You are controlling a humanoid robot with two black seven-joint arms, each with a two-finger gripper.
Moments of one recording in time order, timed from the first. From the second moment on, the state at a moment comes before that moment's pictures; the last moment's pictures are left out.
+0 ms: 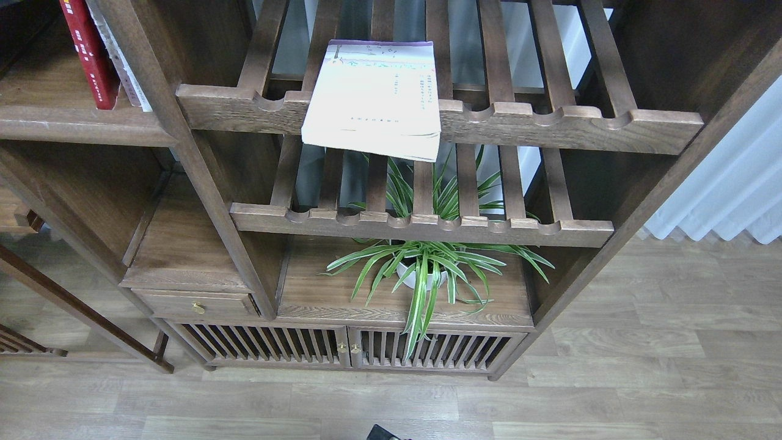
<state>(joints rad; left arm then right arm) -1.03 0.56 -1.50 -0.89 0.71 -0.49 0.41 -0.37 -0.19 0.69 1.41 -0.02 0.58 -0.09</state>
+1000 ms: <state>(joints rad) -0.78 0.53 -1.68 -1.00 0.43 -0.49 0.34 -0.37 -0.19 0.69 1.41 -0.02 0.58 -0.09</state>
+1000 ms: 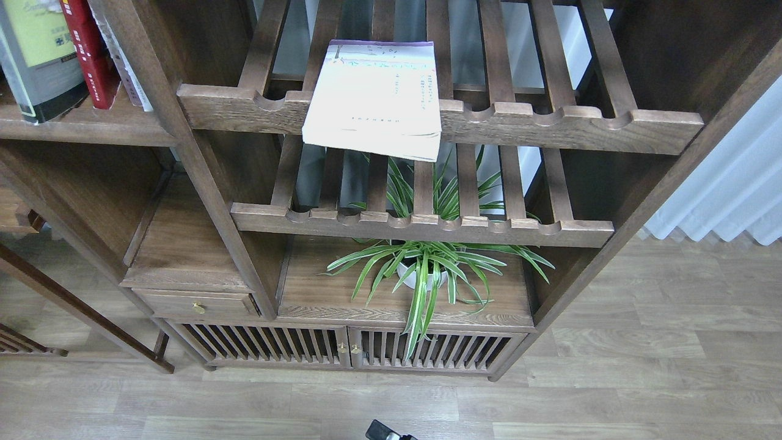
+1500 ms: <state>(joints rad) -0.73 0.52 -1.71 -1.05 0.35 -0.49 0.30 -0.37 -0.17 0.69 1.41 -0.02 0.58 -0.09</state>
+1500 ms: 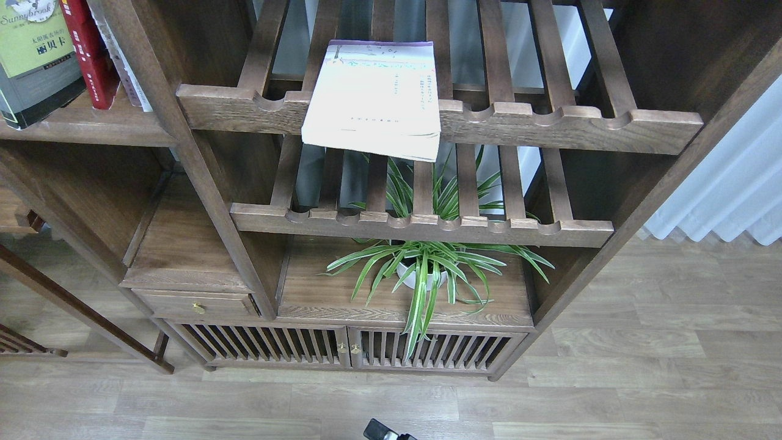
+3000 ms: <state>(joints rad) 0.20 0.39 -2.02 -1.52 0.12 -0.49 0.29 -0.33 0.00 0.77 1.41 0.00 0.58 -0.08</state>
